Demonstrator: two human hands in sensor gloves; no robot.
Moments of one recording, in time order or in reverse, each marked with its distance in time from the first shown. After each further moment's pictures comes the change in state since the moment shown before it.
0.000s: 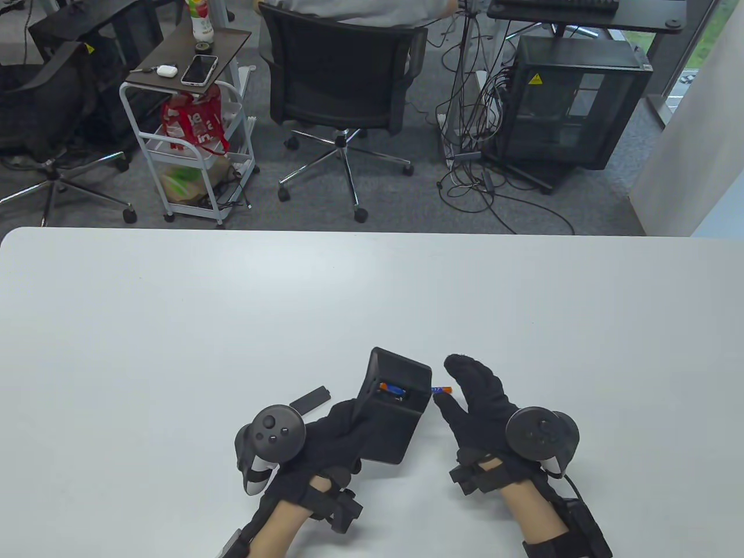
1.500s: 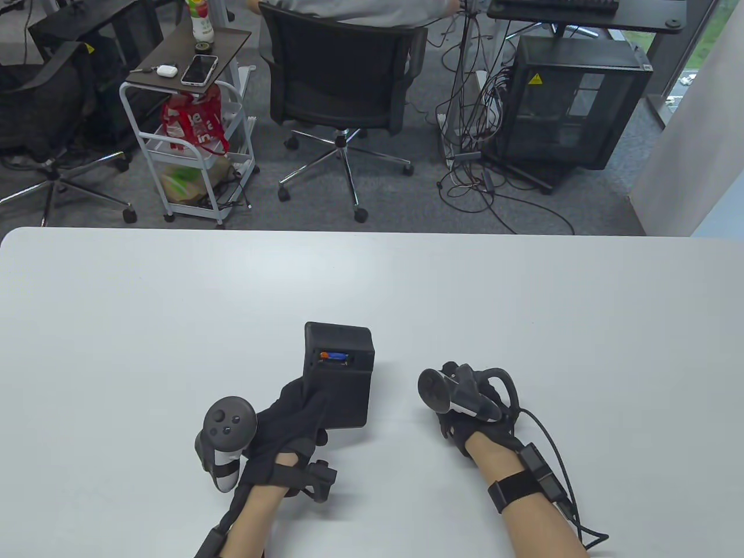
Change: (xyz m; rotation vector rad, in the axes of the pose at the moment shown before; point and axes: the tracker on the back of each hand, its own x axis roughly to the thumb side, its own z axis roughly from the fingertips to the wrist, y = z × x) left_hand -0.038 0.036 -0.003 0.192 0.138 0.115; right_hand -0.036 0.104 -0.043 0.561 0.004 0.902
